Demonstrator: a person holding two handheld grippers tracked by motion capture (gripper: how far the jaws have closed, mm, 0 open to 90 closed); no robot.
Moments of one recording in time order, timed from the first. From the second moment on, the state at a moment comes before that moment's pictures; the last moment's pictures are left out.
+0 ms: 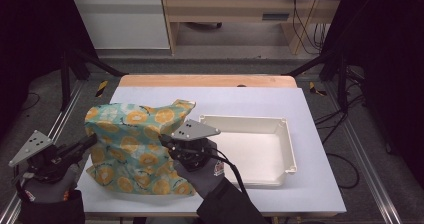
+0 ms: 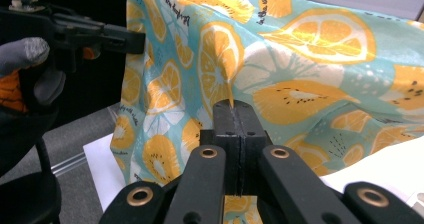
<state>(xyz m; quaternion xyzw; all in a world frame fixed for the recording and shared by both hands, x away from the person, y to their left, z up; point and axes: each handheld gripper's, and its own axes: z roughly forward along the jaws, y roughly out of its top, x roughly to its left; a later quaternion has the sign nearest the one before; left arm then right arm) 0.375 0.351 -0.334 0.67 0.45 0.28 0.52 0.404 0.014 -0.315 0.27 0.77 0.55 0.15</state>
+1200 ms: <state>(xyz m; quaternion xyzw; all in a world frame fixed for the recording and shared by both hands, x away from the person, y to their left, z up) 0.364 0.349 -0.349 0.68 0.45 0.26 0.51 0.390 0.009 -0.337 0.27 0.78 0.55 0.13</state>
